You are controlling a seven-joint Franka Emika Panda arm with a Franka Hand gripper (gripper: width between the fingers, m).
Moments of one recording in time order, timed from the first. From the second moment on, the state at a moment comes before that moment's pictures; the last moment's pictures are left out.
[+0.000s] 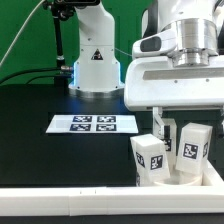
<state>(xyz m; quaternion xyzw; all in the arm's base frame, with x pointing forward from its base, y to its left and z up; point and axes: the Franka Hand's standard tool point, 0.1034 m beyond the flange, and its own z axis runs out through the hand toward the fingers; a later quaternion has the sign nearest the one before) 0.621 0.118 0.085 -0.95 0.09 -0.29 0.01</state>
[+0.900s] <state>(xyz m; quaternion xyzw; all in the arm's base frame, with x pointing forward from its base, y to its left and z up) 0.626 0.097 0.099 -0.96 0.21 -0.20 0.05</state>
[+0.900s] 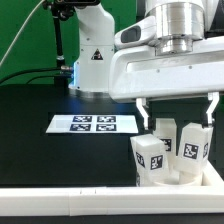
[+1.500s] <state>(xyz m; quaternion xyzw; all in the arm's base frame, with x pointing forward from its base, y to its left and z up) 0.627 0.108 0.097 -0.97 0.22 -0.08 0.06</state>
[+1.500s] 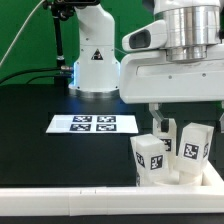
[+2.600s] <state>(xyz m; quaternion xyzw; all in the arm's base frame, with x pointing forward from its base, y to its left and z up) 0.626 0.115 0.080 -0.94 0.34 -0.05 0.06</state>
